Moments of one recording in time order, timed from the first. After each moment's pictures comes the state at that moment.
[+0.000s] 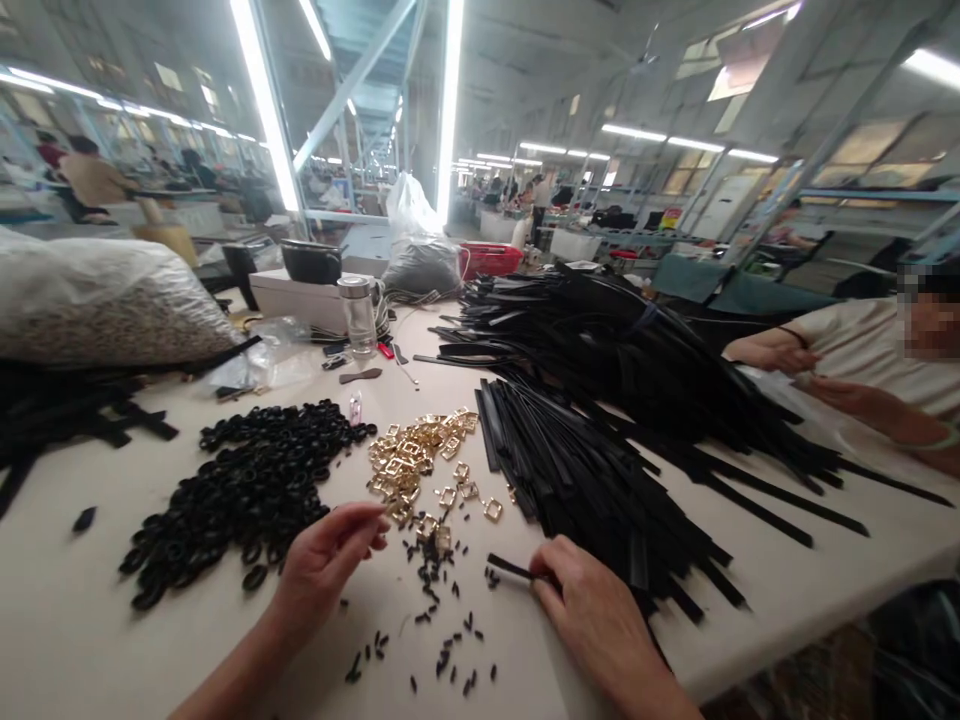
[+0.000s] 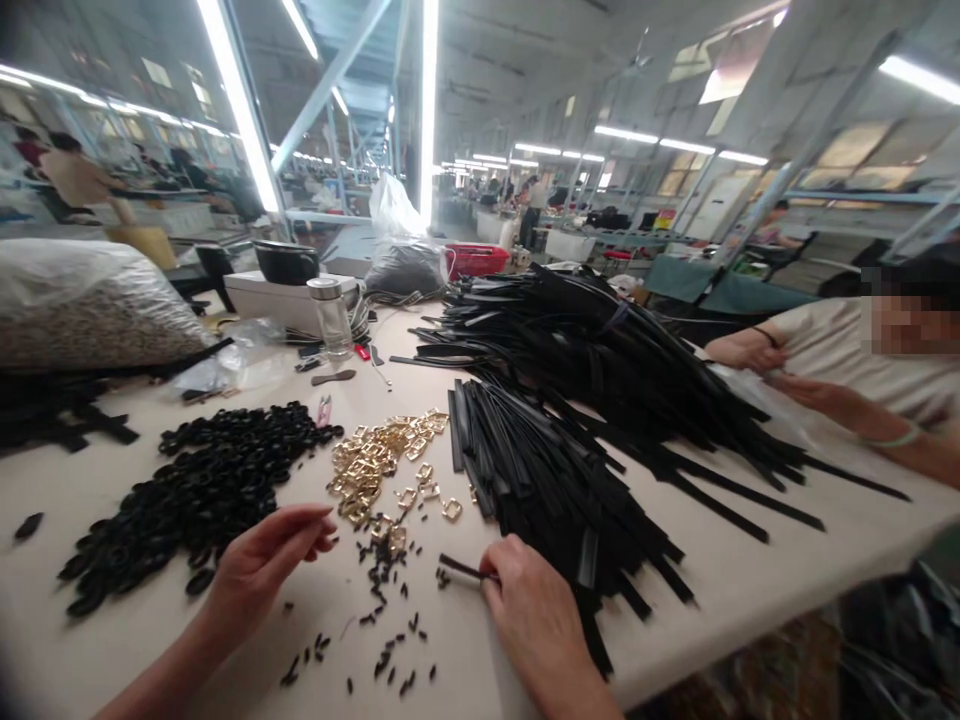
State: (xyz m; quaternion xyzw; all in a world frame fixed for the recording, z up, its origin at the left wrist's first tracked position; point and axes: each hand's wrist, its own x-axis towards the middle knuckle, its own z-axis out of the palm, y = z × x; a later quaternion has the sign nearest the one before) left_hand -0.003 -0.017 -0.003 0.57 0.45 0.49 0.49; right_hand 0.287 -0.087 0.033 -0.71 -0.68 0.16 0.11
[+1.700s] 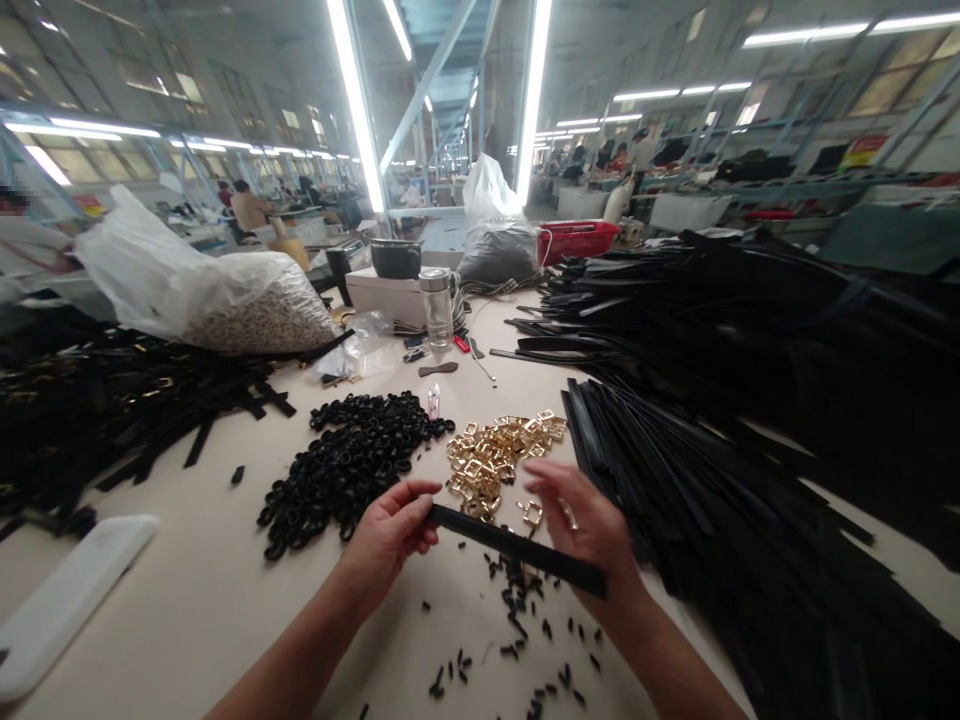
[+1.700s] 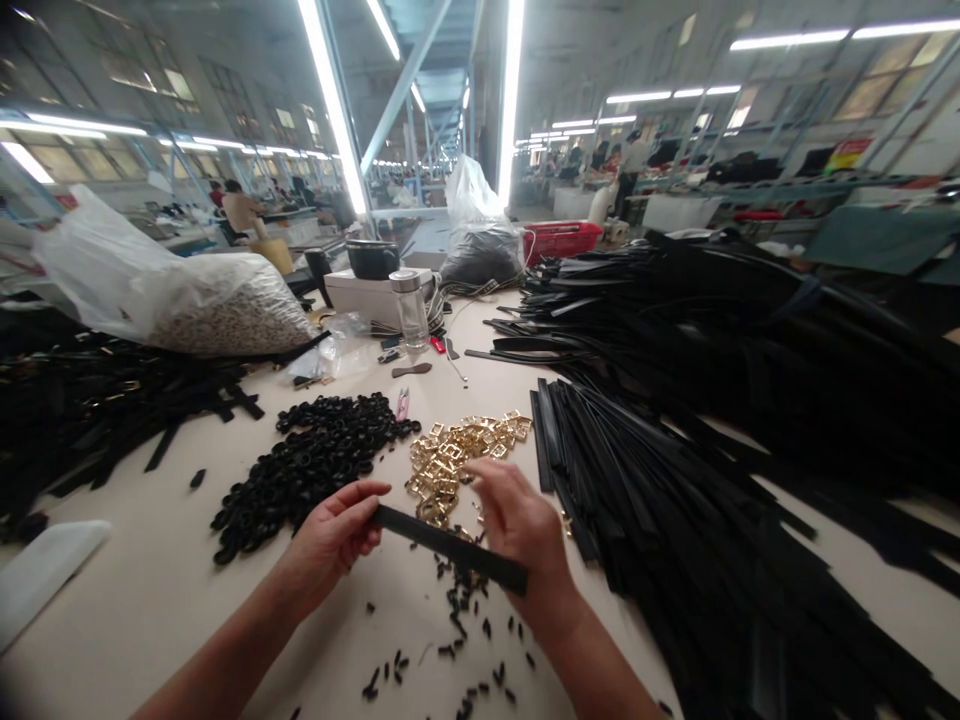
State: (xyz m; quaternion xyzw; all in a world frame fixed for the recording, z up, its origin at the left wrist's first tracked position) left_hand -0.017 0.006 0.008 0.30 0.47 0.51 0.66; right_hand 0.218 0.015 0.031 -0.44 -0.70 0.24 0.51
